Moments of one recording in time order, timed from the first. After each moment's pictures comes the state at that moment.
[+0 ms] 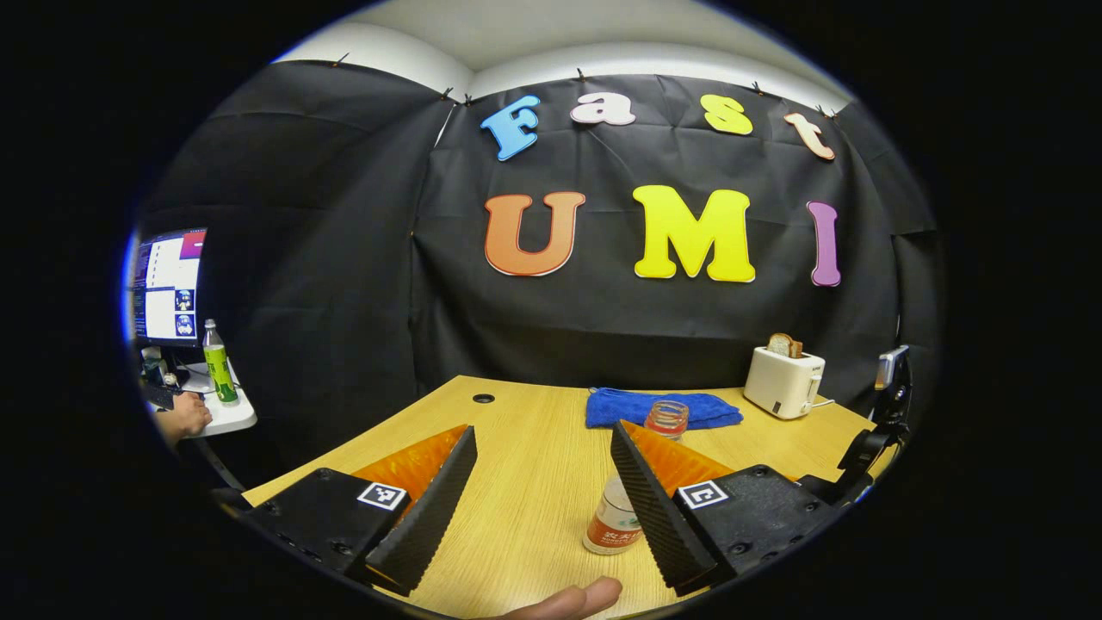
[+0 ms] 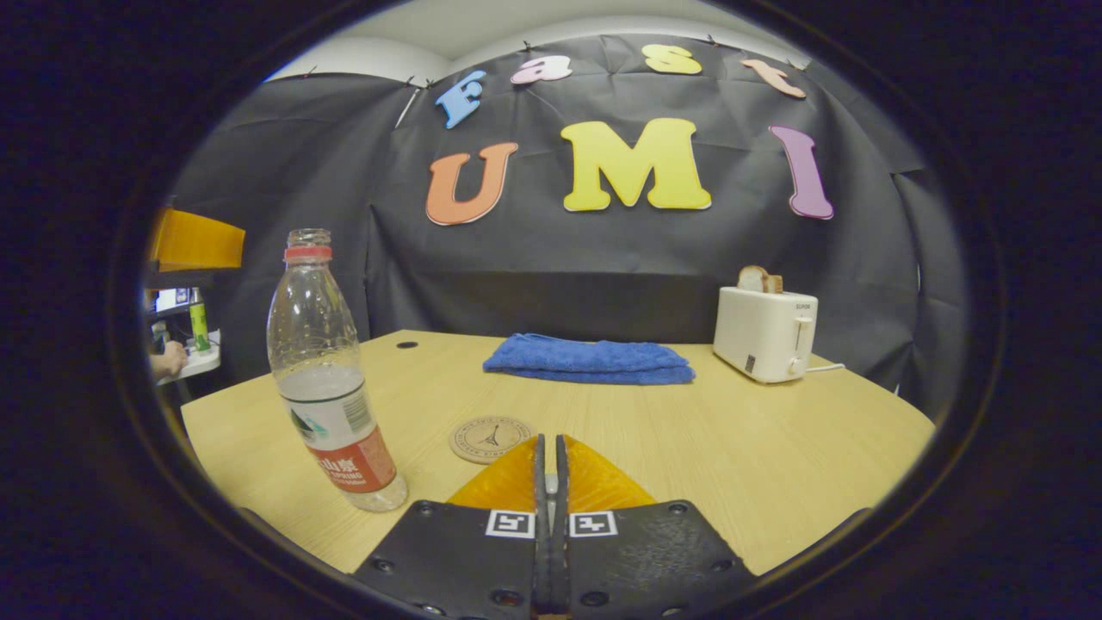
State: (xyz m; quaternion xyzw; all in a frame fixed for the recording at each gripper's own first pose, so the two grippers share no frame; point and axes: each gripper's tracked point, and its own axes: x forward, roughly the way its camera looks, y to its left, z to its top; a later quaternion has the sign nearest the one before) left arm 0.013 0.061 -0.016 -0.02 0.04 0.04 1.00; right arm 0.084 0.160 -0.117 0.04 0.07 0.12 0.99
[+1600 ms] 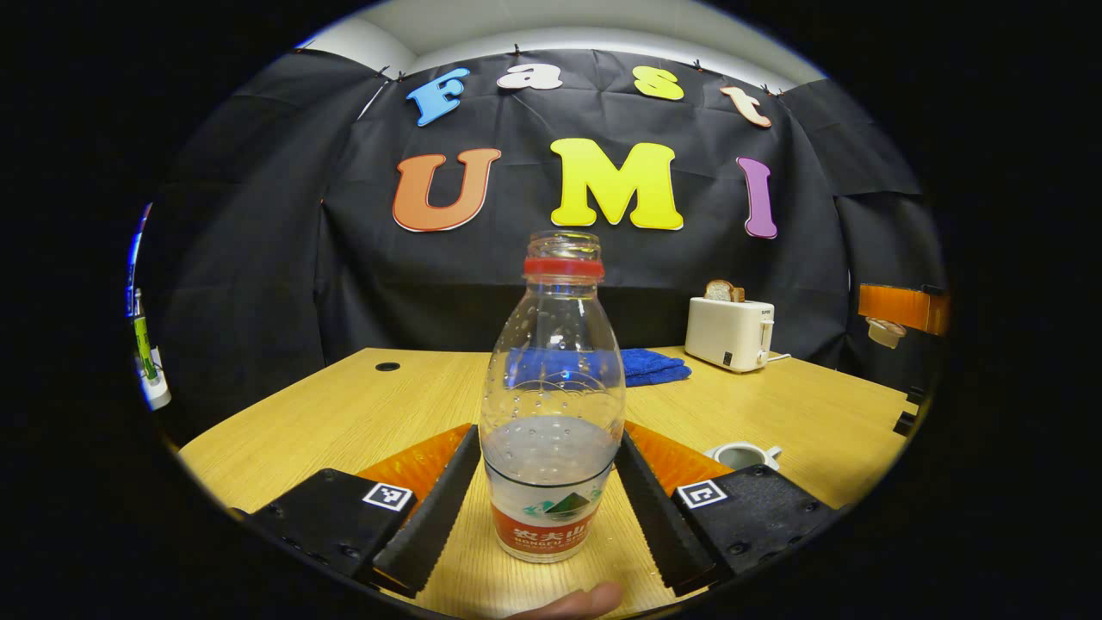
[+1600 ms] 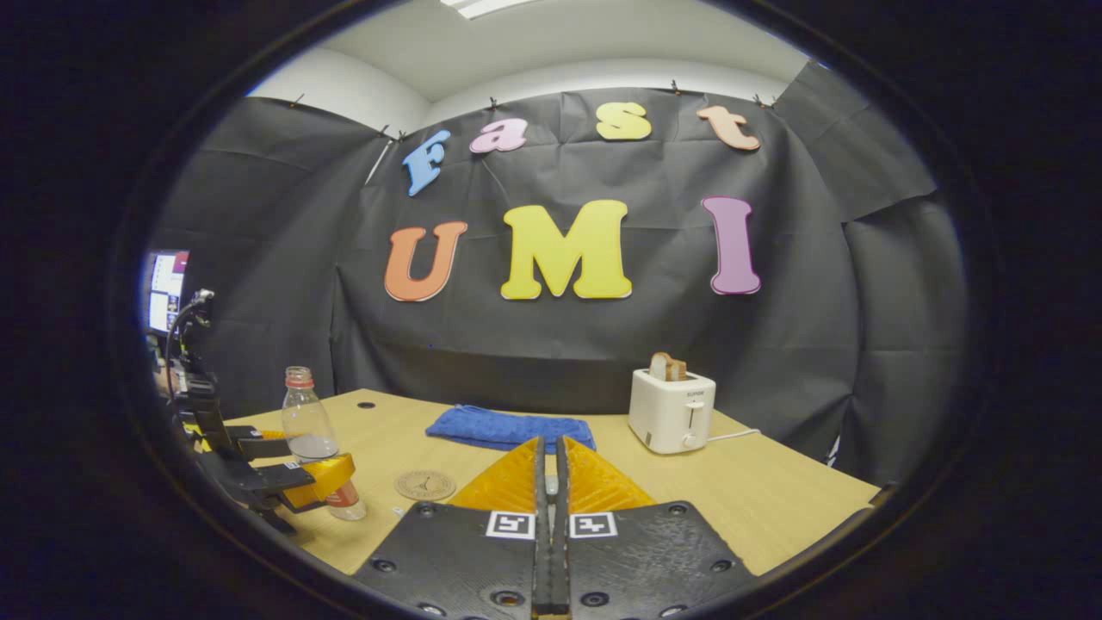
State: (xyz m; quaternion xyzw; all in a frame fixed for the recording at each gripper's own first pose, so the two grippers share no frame) left arm 0.073 -0.020 -0.117 0.01 0.05 -0.09 0.99; right arm 0.024 0.040 -0.017 0.04 -0.02 0.05 1.00
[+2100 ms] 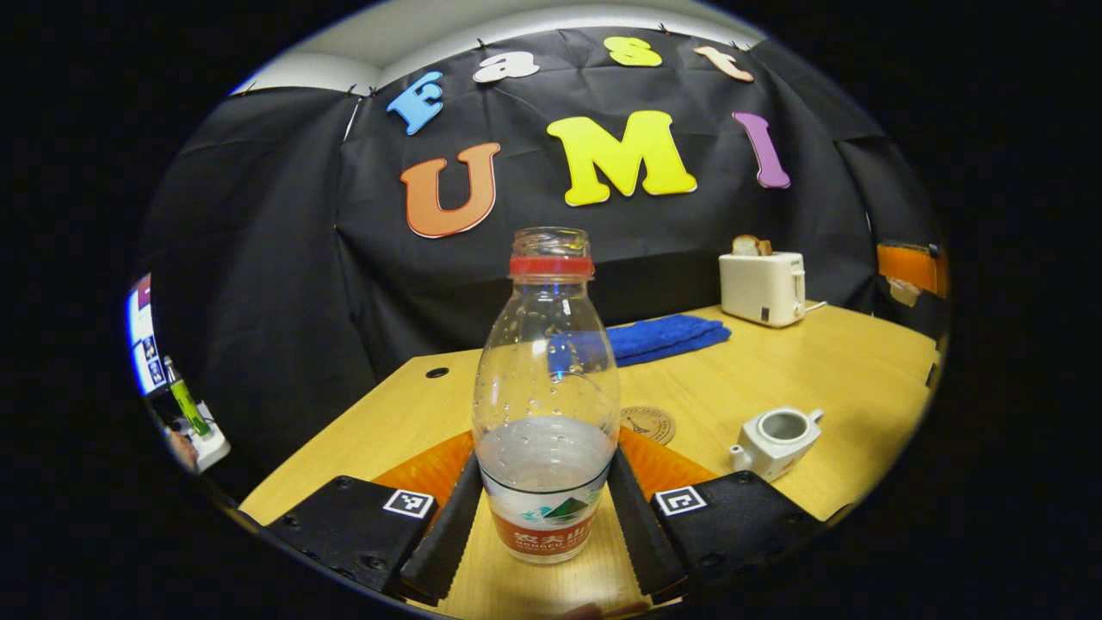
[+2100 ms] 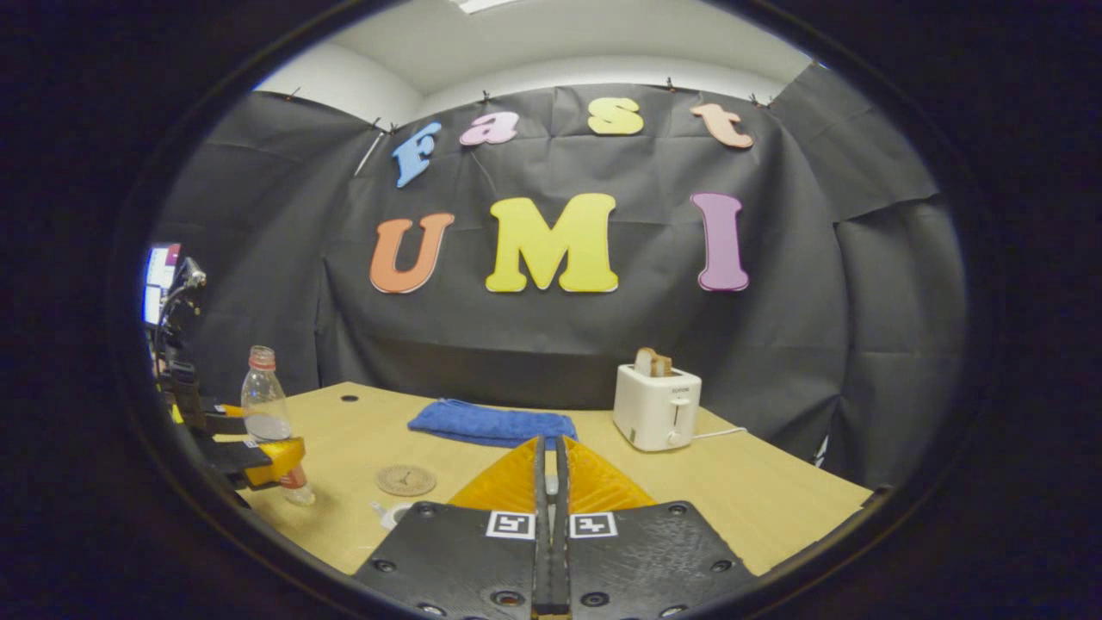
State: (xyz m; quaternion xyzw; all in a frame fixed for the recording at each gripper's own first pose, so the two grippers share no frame) left arm 0.061 0.022 -0.112 0.13 0.10 -0.01 0.99; right arm 0.036 0.023 -0.028 0.04 -0.01 0.02 1.00
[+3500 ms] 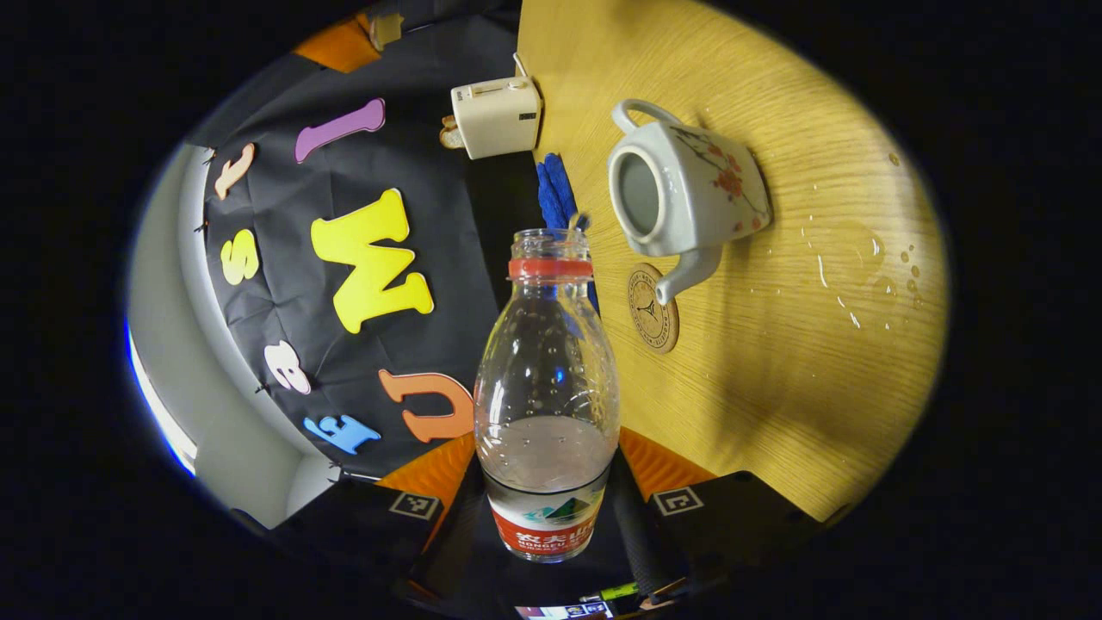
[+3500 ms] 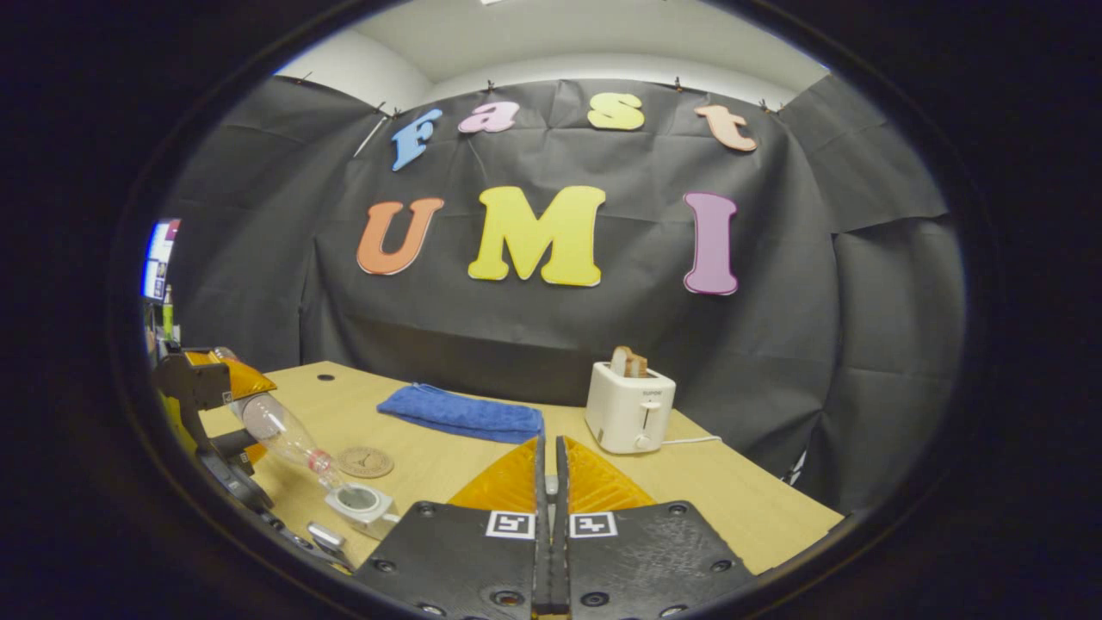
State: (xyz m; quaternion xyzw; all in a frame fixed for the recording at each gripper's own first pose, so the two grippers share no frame) left arm 0.051 -0.029 -0.096 0.80 0.08 0.00 0.59; right arm 0.044 -0.018 -0.029 0.00 0.00 0.01 1.00
